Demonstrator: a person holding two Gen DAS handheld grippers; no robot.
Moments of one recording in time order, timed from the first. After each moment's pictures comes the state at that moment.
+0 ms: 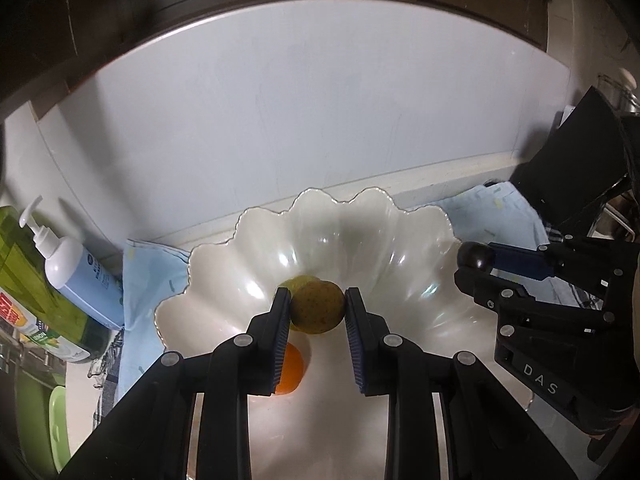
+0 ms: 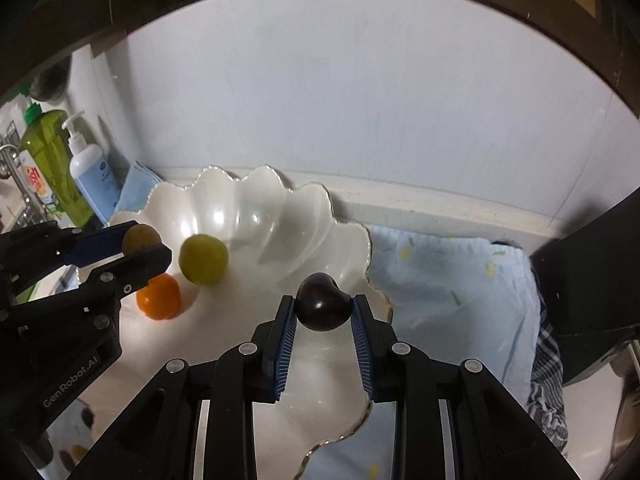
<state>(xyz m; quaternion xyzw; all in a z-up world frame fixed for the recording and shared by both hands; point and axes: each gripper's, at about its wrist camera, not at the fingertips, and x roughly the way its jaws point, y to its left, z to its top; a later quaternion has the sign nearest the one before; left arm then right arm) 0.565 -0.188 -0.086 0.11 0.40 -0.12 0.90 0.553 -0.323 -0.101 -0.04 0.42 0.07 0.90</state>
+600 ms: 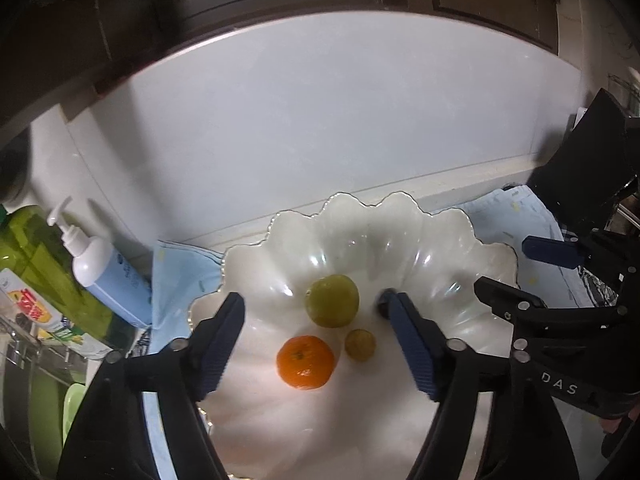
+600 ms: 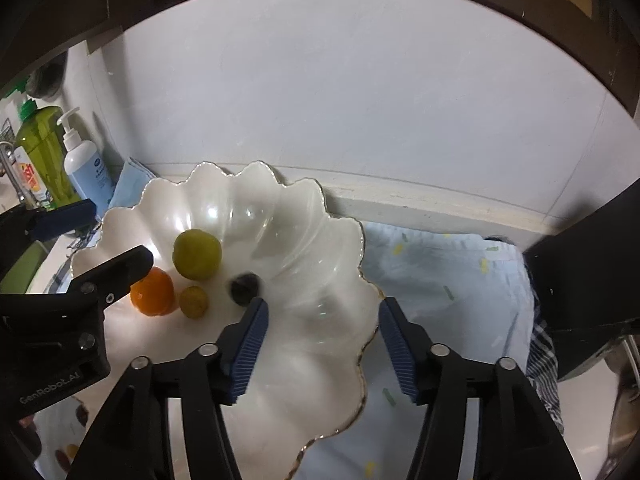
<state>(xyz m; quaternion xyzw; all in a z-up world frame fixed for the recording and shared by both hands) 0.551 -0.173 -0.077 0.12 0.37 -0.09 0.92 0.547 -0.323 -0.098 -0.05 0.42 0.06 0.90</state>
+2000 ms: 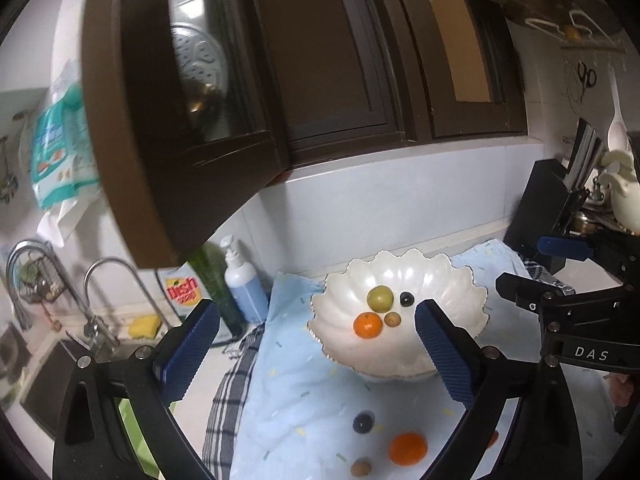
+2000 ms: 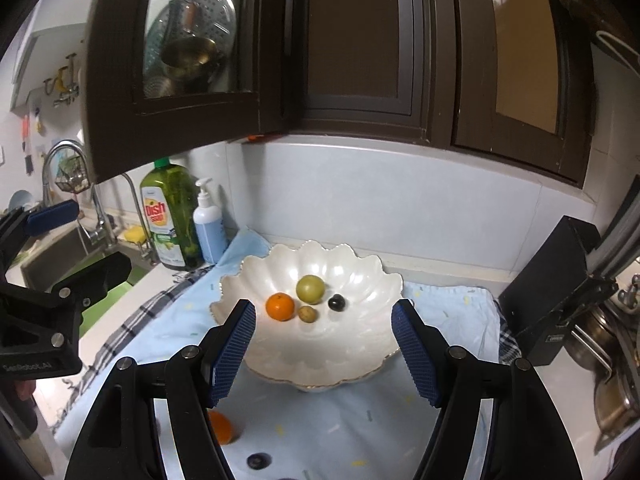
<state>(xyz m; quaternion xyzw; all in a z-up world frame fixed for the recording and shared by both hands) 0.339 -0.087 0.030 0.11 0.21 -0.04 0.97 0.358 -0.277 0.008 -0.05 0.25 0.11 0.96</state>
